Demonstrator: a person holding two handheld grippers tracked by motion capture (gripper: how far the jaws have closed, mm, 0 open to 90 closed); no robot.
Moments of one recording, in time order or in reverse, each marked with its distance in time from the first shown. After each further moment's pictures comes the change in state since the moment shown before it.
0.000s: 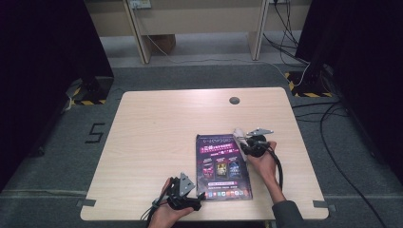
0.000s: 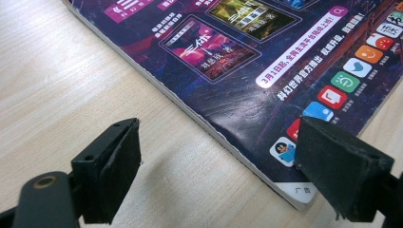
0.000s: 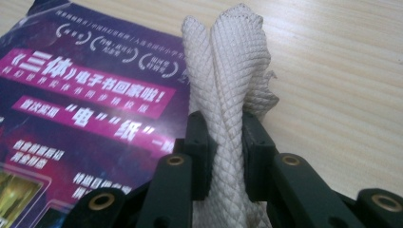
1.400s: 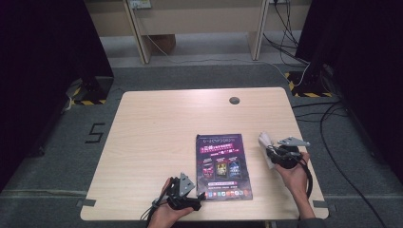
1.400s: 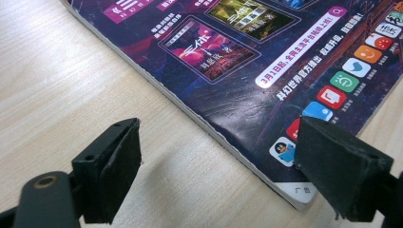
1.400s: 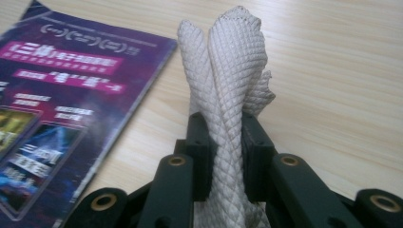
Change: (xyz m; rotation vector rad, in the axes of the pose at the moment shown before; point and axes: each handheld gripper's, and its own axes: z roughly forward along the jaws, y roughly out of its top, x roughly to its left) left arm 0.000 0.000 0.000 -0.002 -0.004 0.002; right arm -0.040 -0.040 -0.083 -0.078 -0.075 0.054
